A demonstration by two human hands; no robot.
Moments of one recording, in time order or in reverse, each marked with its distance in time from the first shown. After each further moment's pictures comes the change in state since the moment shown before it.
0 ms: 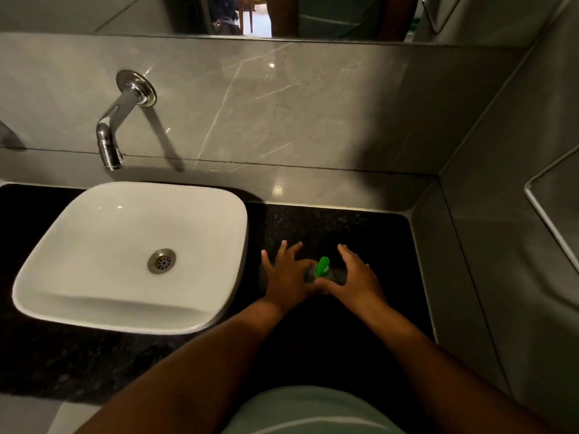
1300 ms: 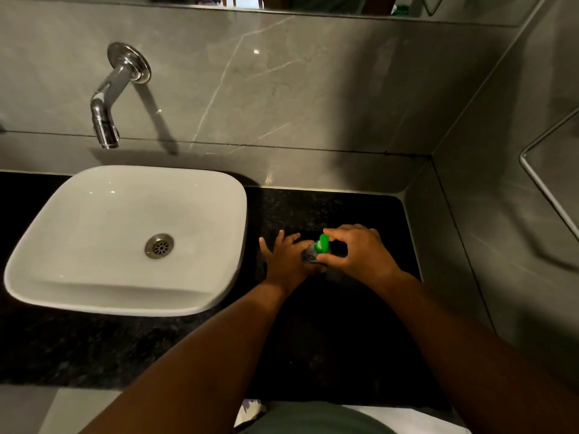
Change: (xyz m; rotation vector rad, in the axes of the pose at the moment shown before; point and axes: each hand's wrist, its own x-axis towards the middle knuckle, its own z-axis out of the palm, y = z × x) left_hand -0.009 0.003 -0.010 -0.055 -0.093 -0.080; right_hand -0.019 -0.034 -0.035 -0.305 0.038 -0.307
